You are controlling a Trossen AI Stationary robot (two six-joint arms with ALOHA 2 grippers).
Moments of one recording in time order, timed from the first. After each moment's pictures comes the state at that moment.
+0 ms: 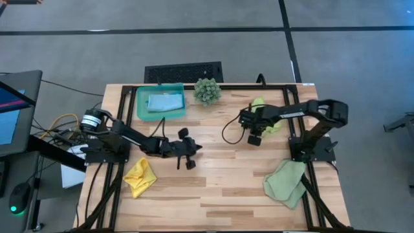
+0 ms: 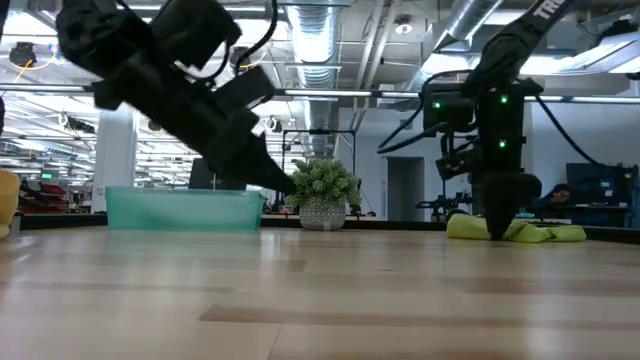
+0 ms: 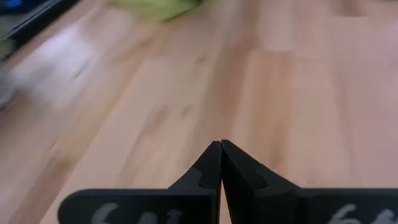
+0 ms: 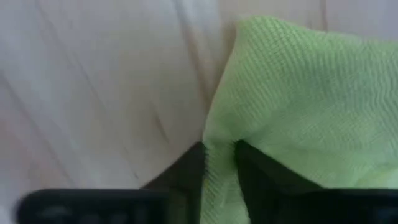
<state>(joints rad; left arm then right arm) -0.16 1.69 0.63 0.49 -0.41 -0.13 -0.31 1.61 0.77 -0.67 0.16 -0.05</state>
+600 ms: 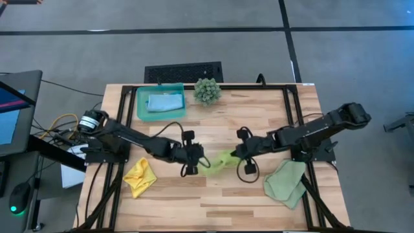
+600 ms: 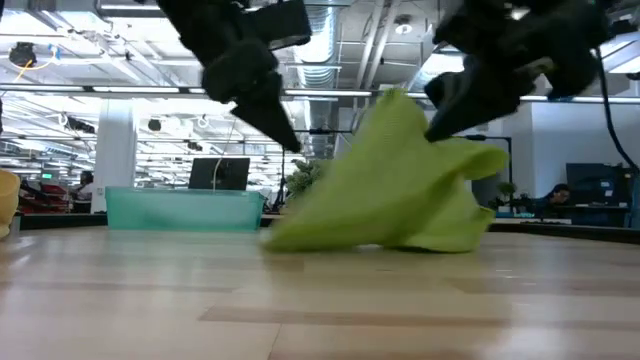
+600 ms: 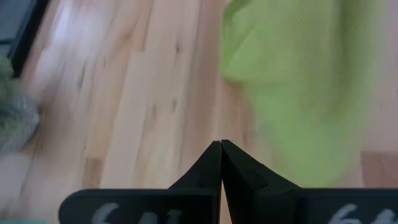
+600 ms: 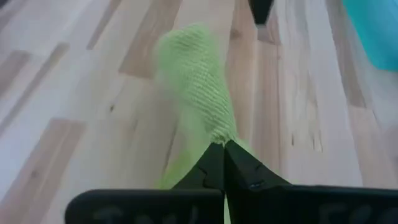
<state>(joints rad) -0.26 1.68 1.08 -0.36 -0.46 -0.14 0.22 1.32 0.66 -0.06 0.10 -0.11</state>
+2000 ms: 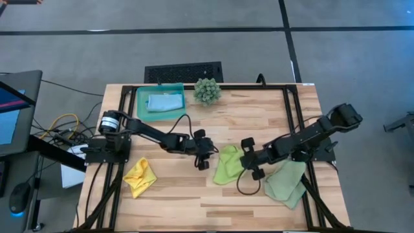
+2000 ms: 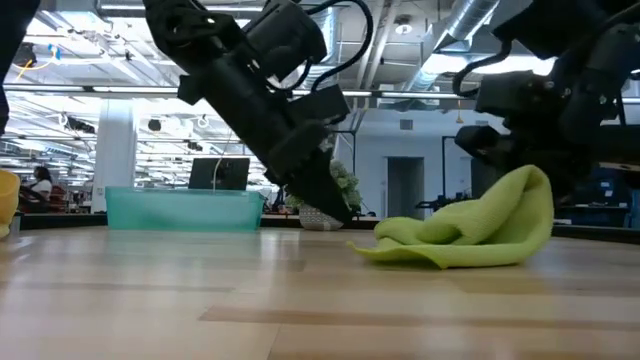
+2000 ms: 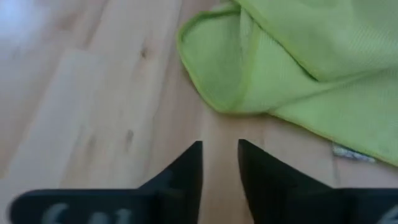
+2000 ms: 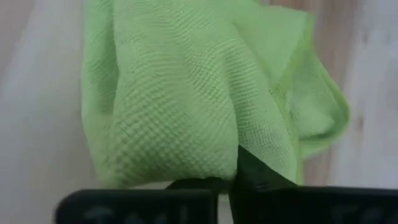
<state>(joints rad) -0.09 1.90 1.00 0.14 -0.19 -0.12 0.35 1.45 0.61 -0.24 0.22 -0.12</state>
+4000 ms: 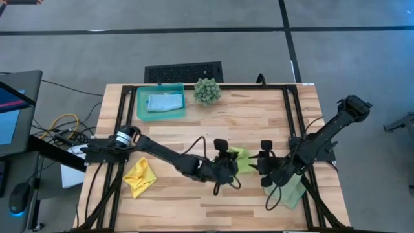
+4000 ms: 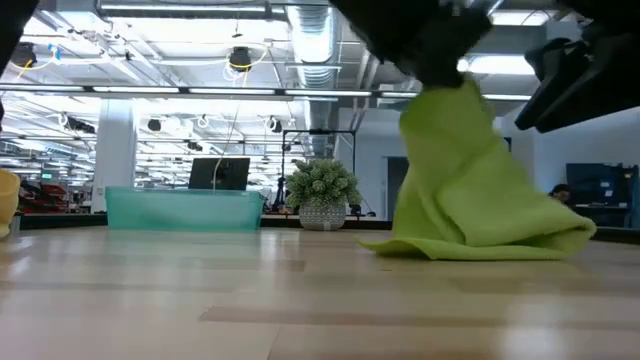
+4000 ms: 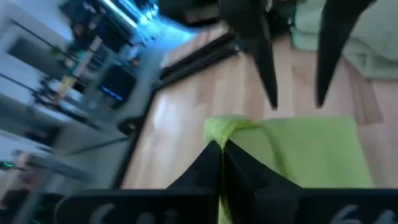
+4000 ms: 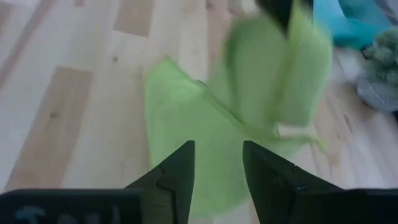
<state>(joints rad) -0.32 2.12 1.62 -0.04 -0.85 0.31 0.71 1.19 0.61 -0.41 0.69 0.31</state>
